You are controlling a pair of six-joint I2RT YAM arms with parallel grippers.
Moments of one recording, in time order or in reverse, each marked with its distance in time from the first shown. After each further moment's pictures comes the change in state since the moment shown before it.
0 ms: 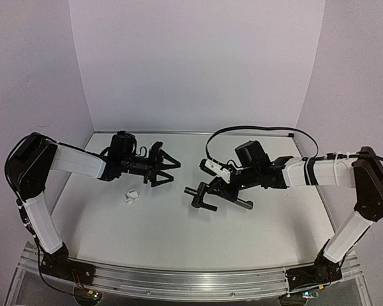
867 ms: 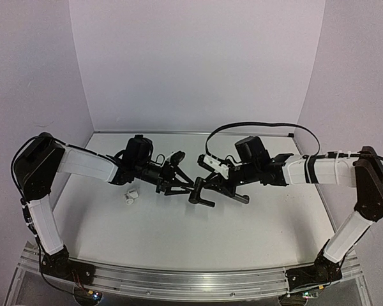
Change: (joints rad) left arm -0.143 0.049 0.067 -0.060 0.169 0.082; right arm 0.006 0.000 0.035 0.027 -0.035 -0.048
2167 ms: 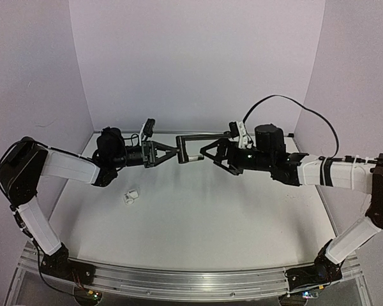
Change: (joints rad) left arm 0.127 -0.141 -0.167 0.524 -0.255 0.003; right arm -0.050 -0.130 -0.064 0.291 0.012 1.293
